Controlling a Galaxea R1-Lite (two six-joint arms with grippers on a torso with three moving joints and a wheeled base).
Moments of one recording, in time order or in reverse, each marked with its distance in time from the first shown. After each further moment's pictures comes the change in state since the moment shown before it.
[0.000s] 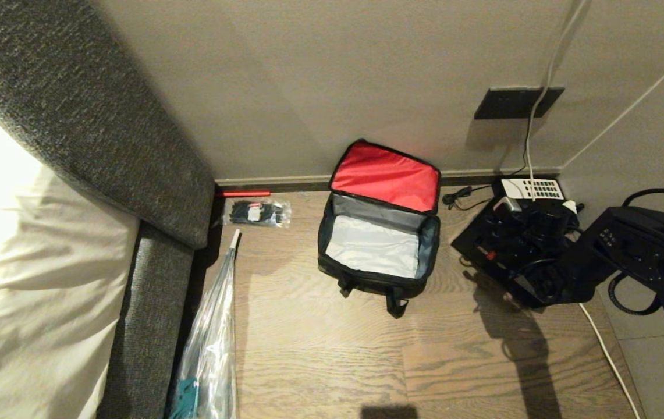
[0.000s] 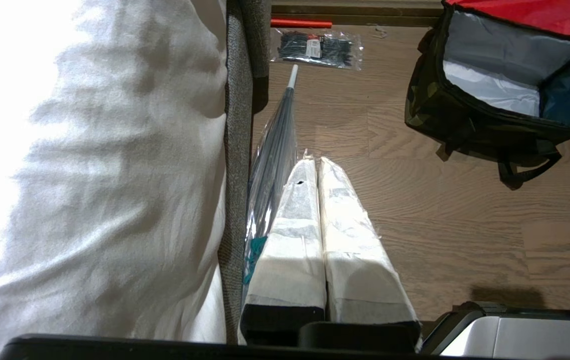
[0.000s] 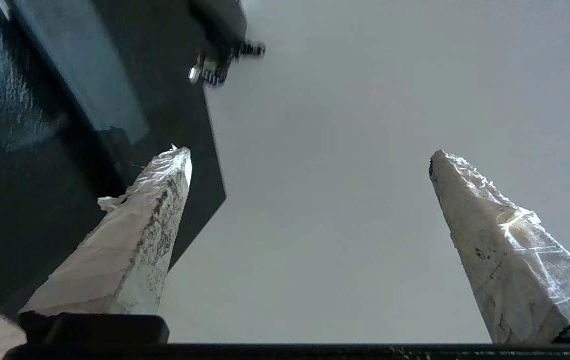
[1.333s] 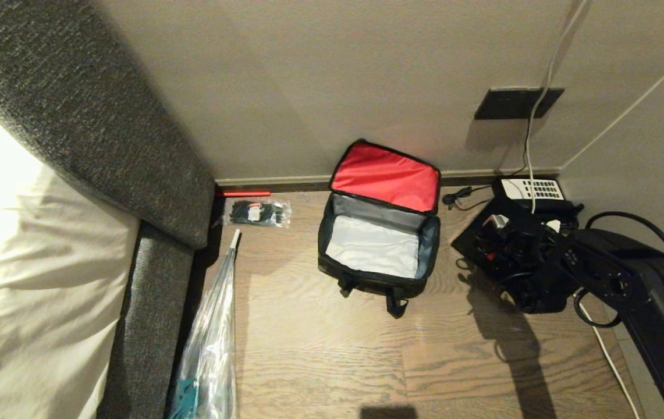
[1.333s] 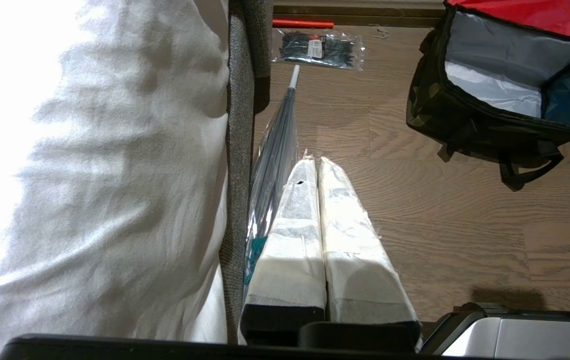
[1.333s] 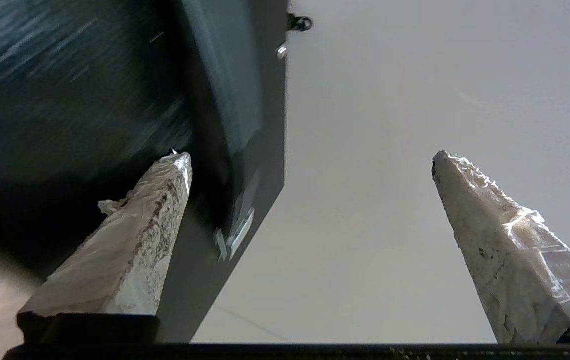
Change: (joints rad) left arm 0.000 0.000 0.000 0.000 0.000 0.000; right arm -0.007 0.207 -0.196 0.026 -0.068 0.003
